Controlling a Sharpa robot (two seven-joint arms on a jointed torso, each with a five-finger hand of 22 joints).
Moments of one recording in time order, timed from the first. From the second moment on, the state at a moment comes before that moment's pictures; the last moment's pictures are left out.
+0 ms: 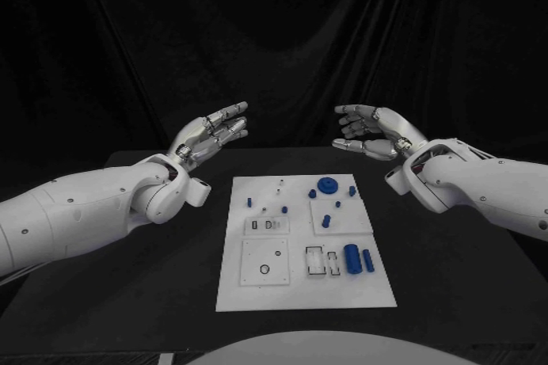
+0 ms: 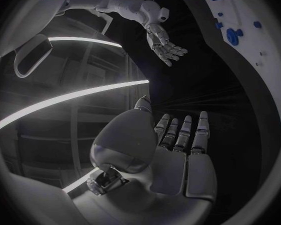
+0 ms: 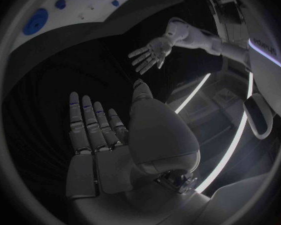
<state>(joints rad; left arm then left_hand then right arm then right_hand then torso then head) 1.24 -0.79 -0.21 1.32 -0.28 -0.18 0.67 1.38 0.24 -0.26 0.29 0.43 0.32 0.01 0.04 0.04 0.05 0.06 0.36 0.04 0.23 0.14 0.09 0.13 0.17 0.24 0.26 0.17 0.08 1.29 -0.83 -0.21 1.38 -0.84 -0.52 0.41 1.41 0.03 -0.22 0.29 0.35 0.39 0.12 0.18 0.05 0.43 0.23 0.53 0.06 0.67 0.22 0.30 0.08 0.13 0.72 0.29 0.23 0.09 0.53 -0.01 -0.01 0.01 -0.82</state>
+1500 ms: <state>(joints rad) 1.28 -0.80 -0.21 1.32 -0.63 -0.23 0.68 1.51 0.22 -0.23 0.29 0.53 0.43 0.04 0.04 0.04 0.15 0.11 0.43 0.05 0.55 0.19 0.09 0.22 0.17 0.46 0.29 0.31 0.11 1.38 -0.81 -0.21 1.35 -1.88 -0.32 0.20 1.42 -0.15 0.29 0.24 0.06 0.81 0.02 0.09 0.07 0.93 0.05 0.27 0.07 1.46 -0.04 0.43 0.39 0.17 1.45 0.06 0.51 0.43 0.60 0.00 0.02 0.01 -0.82</state>
